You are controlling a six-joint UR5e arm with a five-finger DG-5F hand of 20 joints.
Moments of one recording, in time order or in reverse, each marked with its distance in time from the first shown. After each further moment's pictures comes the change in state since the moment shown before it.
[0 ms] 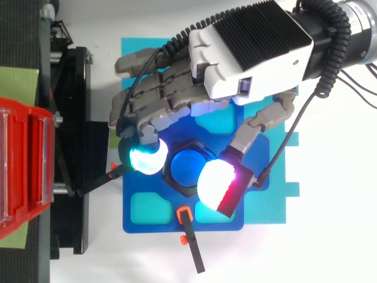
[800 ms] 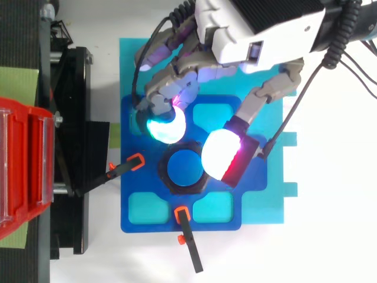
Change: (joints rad) arm -0.041 0.000 0.001 0.050 -0.018 0.000
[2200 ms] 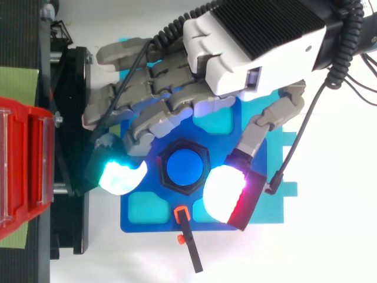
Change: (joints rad) arm 0.032 0.000 0.057 -0.027 -0.035 0.062
